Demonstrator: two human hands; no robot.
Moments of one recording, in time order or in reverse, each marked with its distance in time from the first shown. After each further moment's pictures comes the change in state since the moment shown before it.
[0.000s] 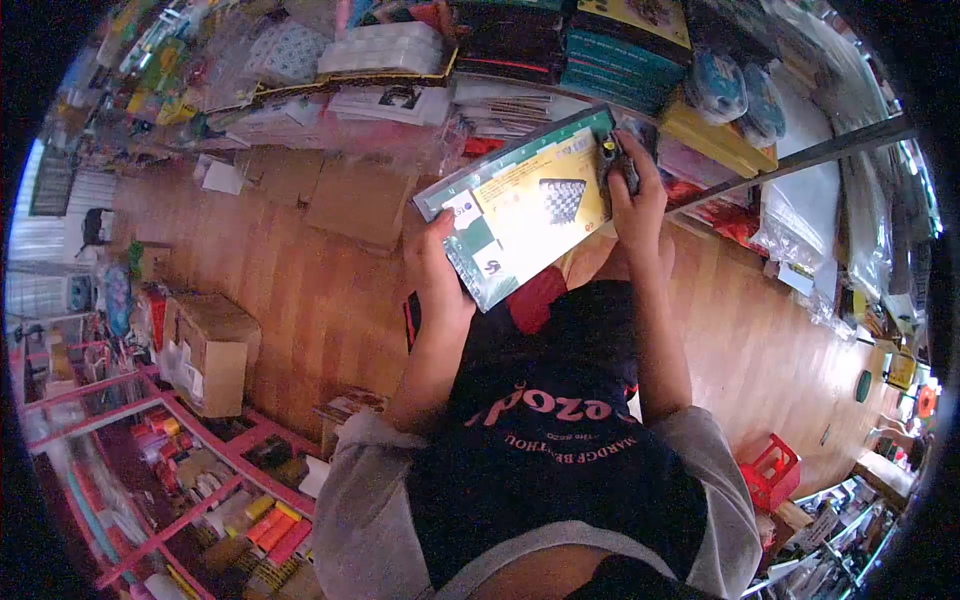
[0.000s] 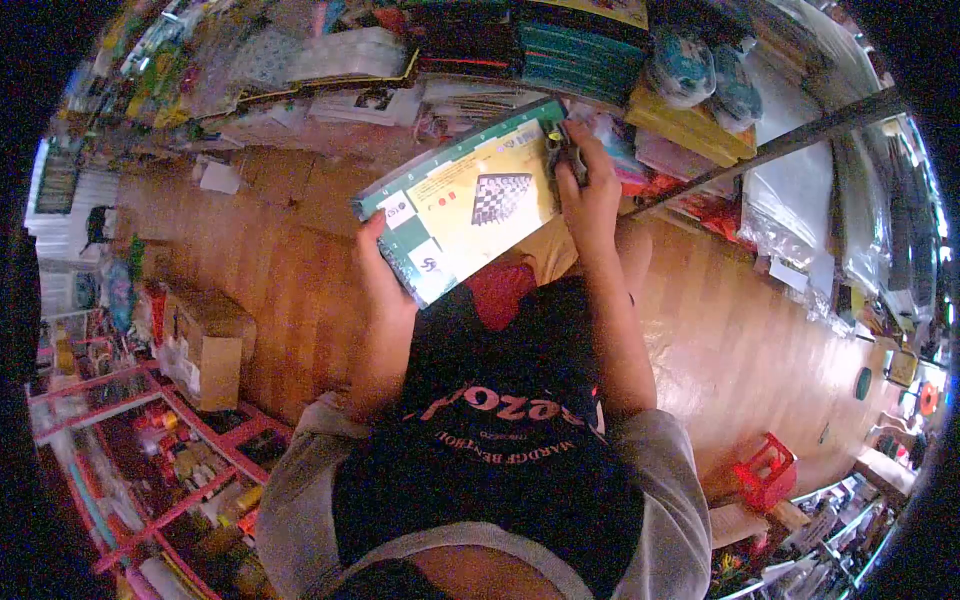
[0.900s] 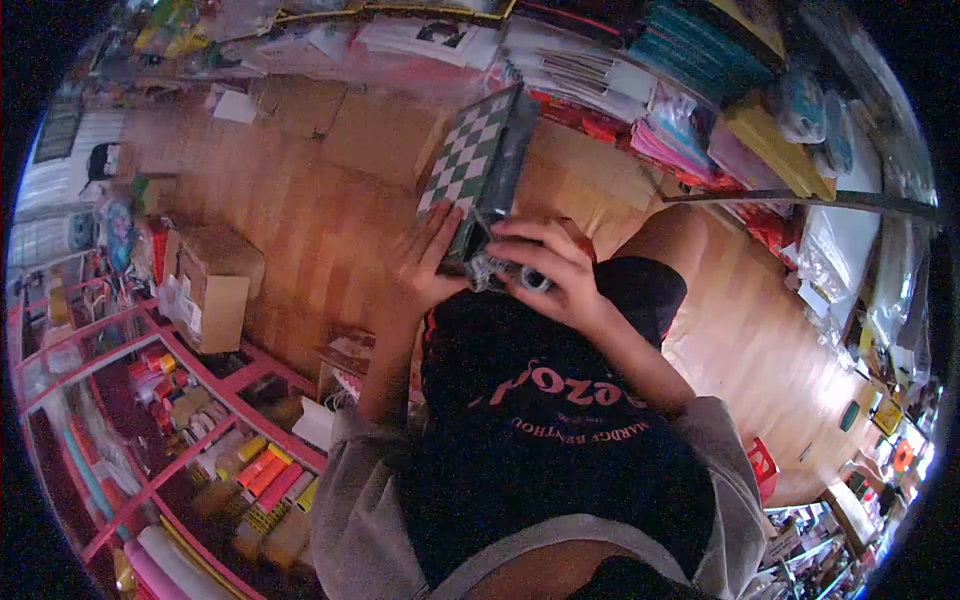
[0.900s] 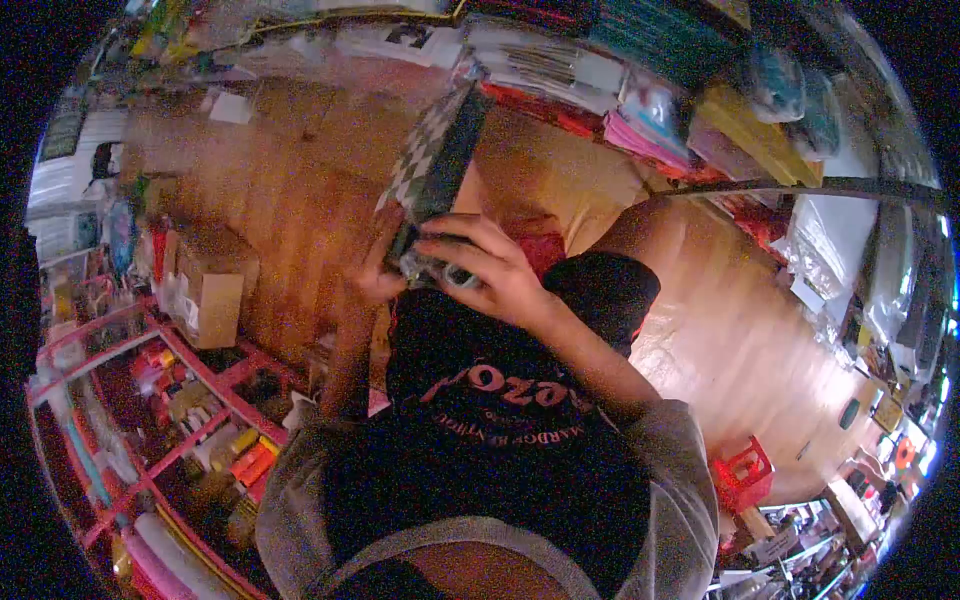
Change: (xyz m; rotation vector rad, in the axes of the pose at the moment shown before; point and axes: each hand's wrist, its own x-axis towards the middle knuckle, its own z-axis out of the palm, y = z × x) left_hand -0.006 0.025 -0.105 1.586 -0.363 1.033; right_hand -0.075 -0.087 0.054 0.496 -0.588 -0.256
